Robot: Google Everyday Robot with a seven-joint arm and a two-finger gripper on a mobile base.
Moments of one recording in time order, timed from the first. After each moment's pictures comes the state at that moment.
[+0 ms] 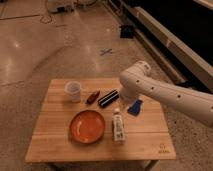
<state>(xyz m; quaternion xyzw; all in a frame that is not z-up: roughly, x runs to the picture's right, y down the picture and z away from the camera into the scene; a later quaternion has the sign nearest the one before) 0.111 0.089 0.757 -0.14 -0.25 -0.82 0.50</state>
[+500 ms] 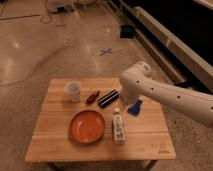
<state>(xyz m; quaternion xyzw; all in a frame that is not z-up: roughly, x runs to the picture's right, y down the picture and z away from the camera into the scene) 0.090 0.091 0.763 -0.13 -0.25 -0.82 0.50</state>
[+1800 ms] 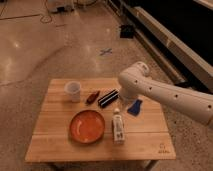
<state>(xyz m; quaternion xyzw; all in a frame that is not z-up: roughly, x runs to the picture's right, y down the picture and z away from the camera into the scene) 0.090 0.093 0.763 -0.13 -0.26 -0.82 0.49</state>
